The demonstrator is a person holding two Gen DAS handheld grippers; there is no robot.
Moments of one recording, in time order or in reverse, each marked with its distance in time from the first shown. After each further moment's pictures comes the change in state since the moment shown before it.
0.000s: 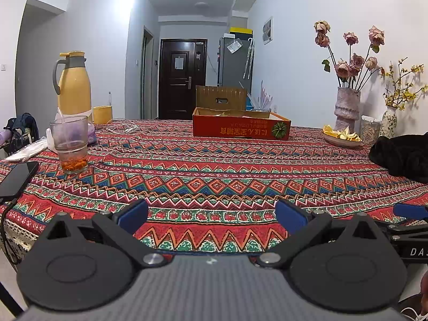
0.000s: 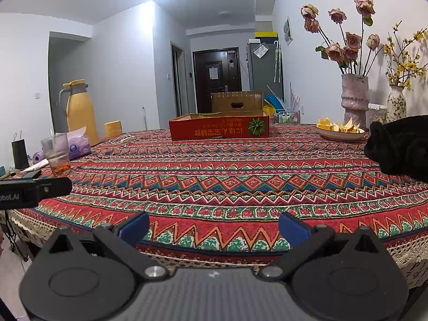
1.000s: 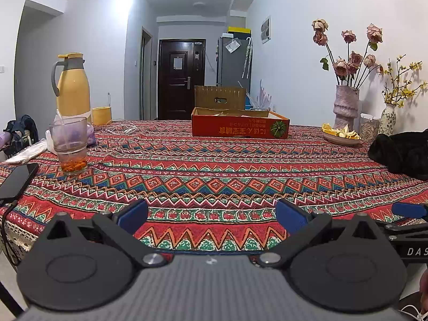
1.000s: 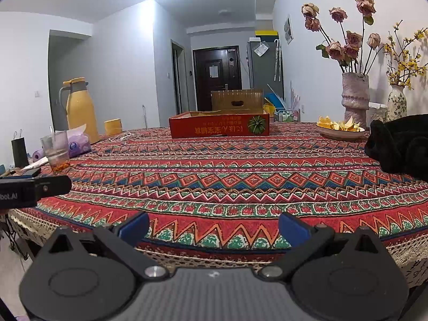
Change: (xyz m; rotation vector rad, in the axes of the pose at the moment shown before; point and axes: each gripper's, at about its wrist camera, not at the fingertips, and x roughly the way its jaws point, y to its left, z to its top) left arm -0.001 -0.002 -0.001 0.011 0.001 -0.001; right arm 0.001 0.000 -0.002 0.000 0.008 -0.001
